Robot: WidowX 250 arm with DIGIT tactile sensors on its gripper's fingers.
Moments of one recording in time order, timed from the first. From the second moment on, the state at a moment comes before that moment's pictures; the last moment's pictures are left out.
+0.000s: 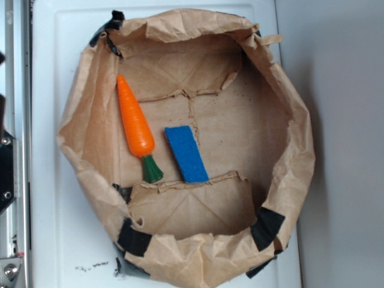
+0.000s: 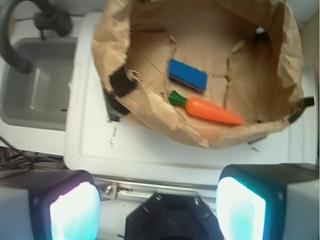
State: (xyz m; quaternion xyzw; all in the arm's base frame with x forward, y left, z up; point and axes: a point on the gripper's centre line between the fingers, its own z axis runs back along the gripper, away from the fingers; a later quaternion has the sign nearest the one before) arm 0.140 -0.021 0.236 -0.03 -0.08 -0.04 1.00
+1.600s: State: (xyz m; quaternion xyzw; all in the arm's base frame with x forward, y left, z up) arm 0.173 0.006 0.196 -0.06 -0.06 -0.01 1.00
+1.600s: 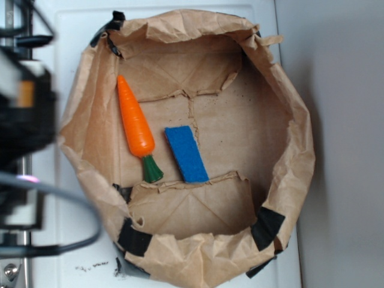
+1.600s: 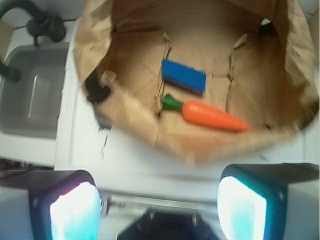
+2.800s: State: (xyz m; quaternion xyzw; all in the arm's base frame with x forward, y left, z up) arm 0.216 0.019 0.063 -0.04 -0.06 -0.20 0.98
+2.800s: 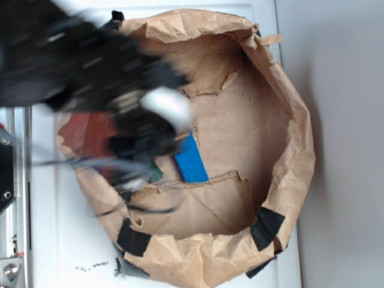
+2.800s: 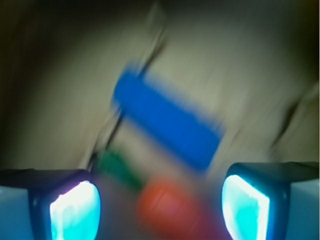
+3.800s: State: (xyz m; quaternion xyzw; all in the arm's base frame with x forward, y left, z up) arm 0.224 0.017 0.066 -0.04 -0.09 -0.20 0.97
